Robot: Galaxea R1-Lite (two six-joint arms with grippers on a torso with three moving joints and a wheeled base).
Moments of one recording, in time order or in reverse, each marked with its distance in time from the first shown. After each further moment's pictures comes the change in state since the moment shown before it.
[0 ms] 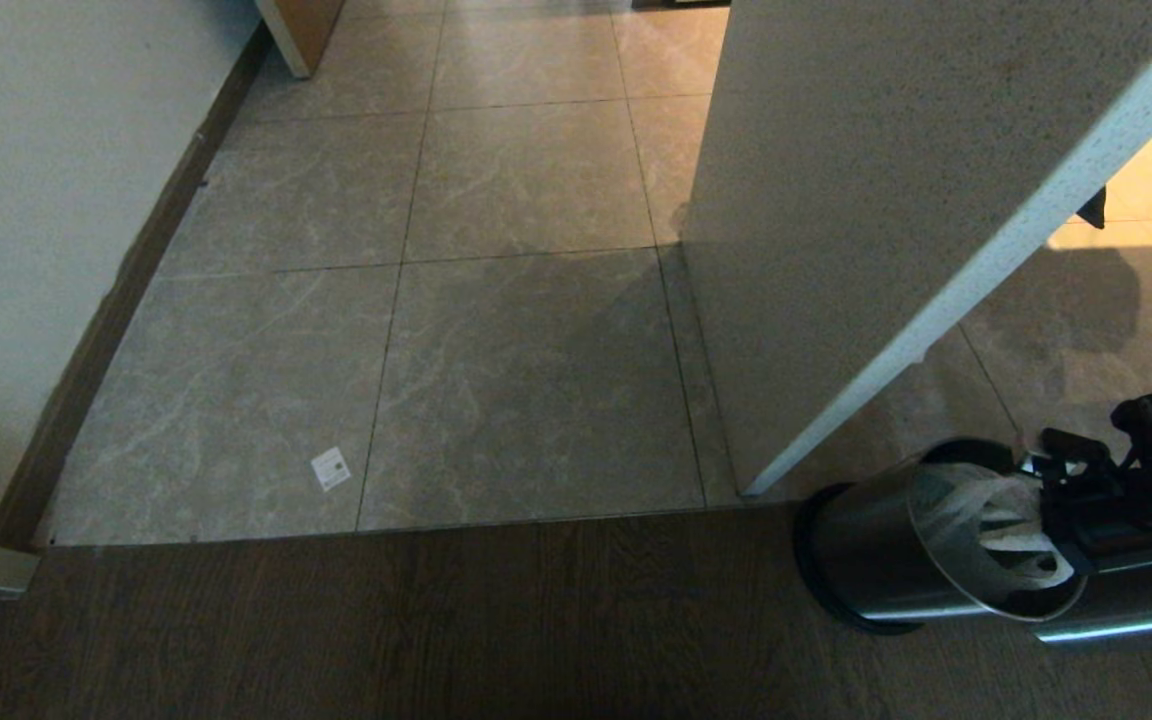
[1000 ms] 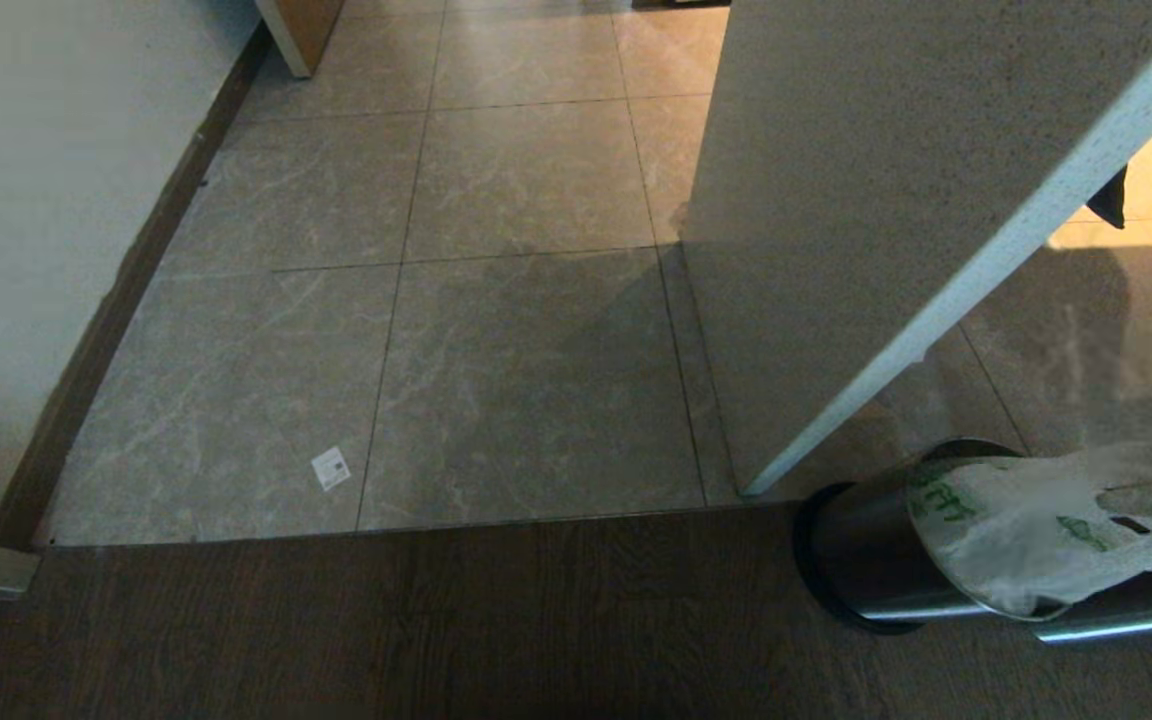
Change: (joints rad) left arm 0.000 0.000 0.000 0.000 0.000 -0.001; right arm -0.145 -0.509 0.254 0.008 -0.007 0.569
